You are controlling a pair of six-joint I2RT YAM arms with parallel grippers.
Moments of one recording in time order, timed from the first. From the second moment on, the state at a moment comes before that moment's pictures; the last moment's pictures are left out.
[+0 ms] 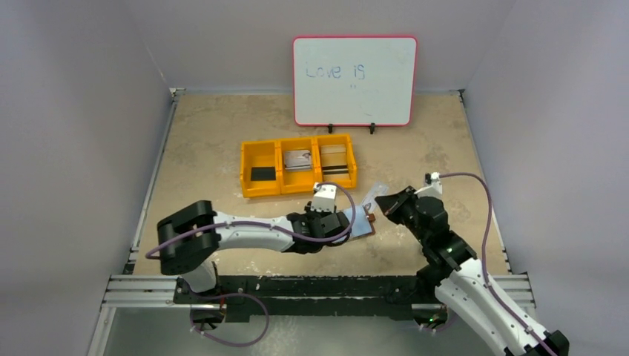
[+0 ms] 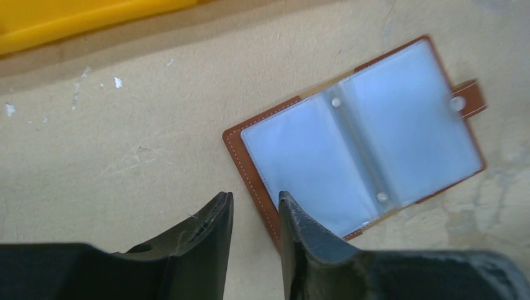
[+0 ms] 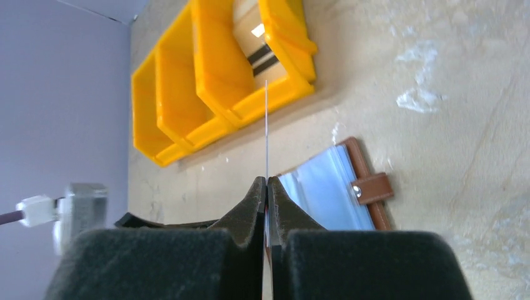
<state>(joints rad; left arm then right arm) -1.26 1.69 0.95 -0.31 -0.69 -0.91 0.51 0.50 0.32 -0.24 0.14 0.99</state>
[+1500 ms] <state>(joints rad) -0.61 0.82 0.88 -0.83 -0.94 -0.76 0.89 1.25 0.85 0.20 0.08 -0.24</state>
